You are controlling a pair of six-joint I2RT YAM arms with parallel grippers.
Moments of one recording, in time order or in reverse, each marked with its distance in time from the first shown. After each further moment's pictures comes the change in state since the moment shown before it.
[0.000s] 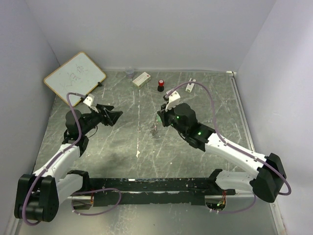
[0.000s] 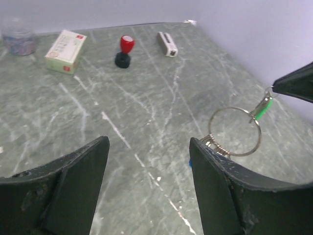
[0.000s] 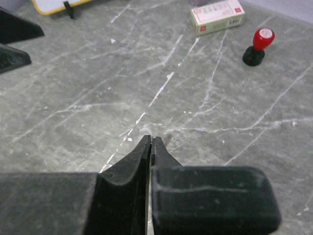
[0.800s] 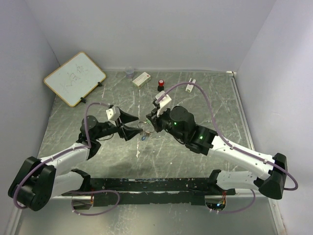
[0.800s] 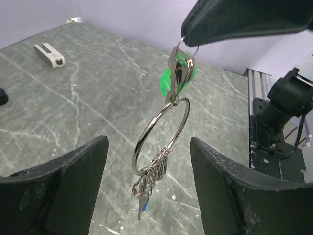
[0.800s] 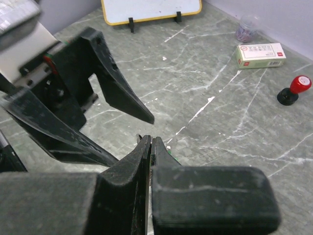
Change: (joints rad) left arm -0.319 0.114 -0.041 0.306 0.192 0.057; right arm 0.200 -0.040 0.155 -0.120 0.019 -0.061
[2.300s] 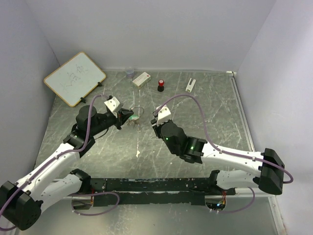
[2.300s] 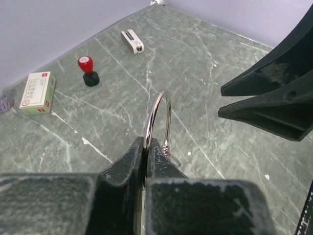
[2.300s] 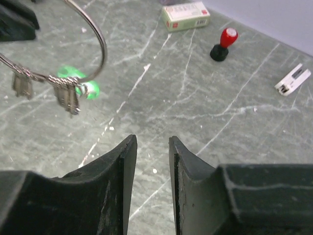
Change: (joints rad) left arm -0.088 -0.217 0.288 -0.713 -0.412 0.284; right arm 0.120 0.037 -0.176 0.130 0.473 -0.024
